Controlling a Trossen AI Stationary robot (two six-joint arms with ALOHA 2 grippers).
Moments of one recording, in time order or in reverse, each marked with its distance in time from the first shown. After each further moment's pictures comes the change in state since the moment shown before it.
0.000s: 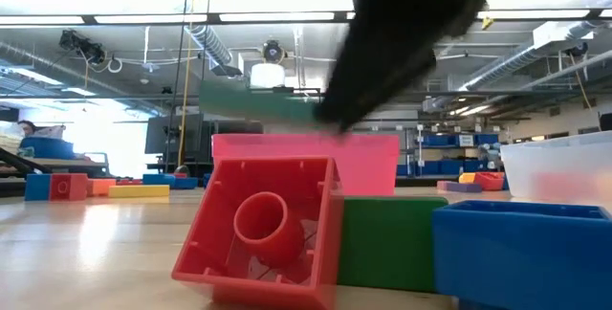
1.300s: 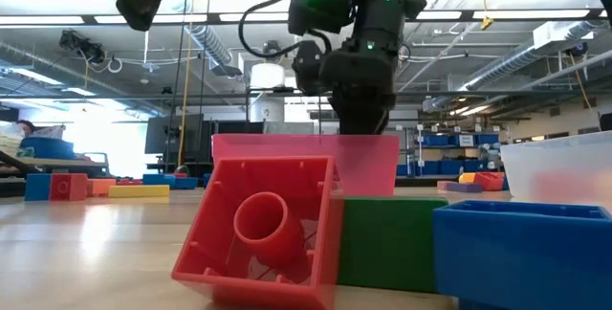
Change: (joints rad) left arm 0.407 -0.489 -0.431 0.493 0.296 0.263; right arm -0.474 -0.015 0.001 -0.323 -0.281 -0.309
